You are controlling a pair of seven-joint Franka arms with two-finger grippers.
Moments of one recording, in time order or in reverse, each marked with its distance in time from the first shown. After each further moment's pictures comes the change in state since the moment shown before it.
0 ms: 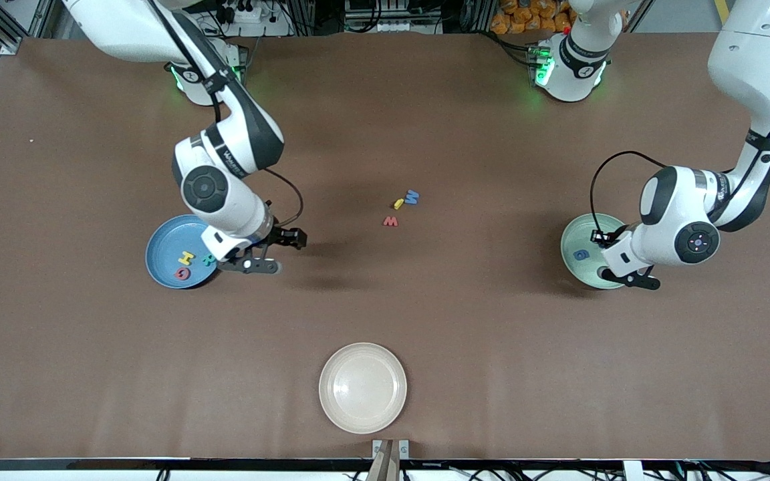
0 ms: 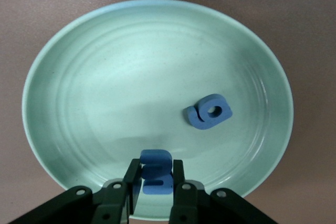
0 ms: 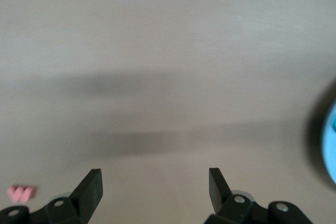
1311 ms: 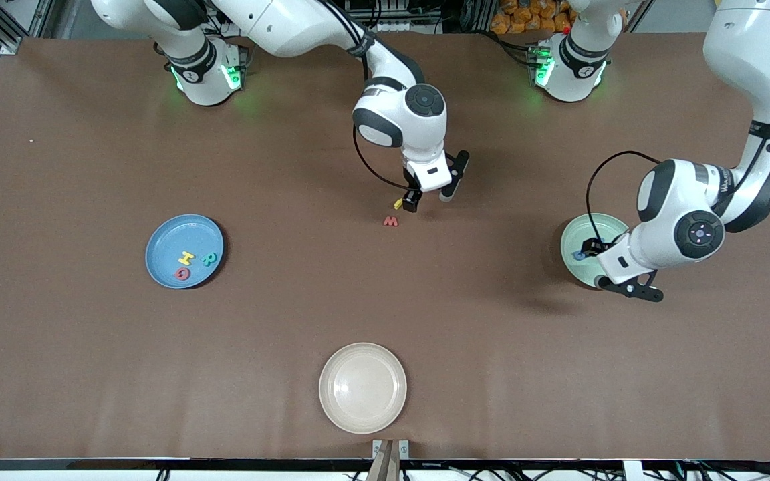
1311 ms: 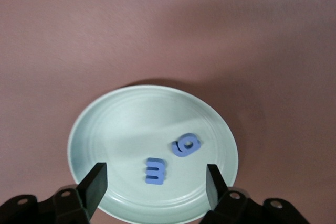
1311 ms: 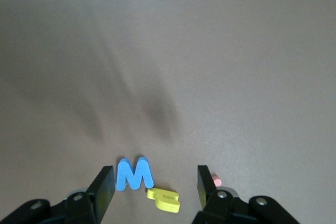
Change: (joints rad) left arm -0.065 -0.059 -0.006 0.102 0.000 0.004 -0.003; right arm 0.517 0.356 0.005 0.373 -0.270 0.035 -0.560
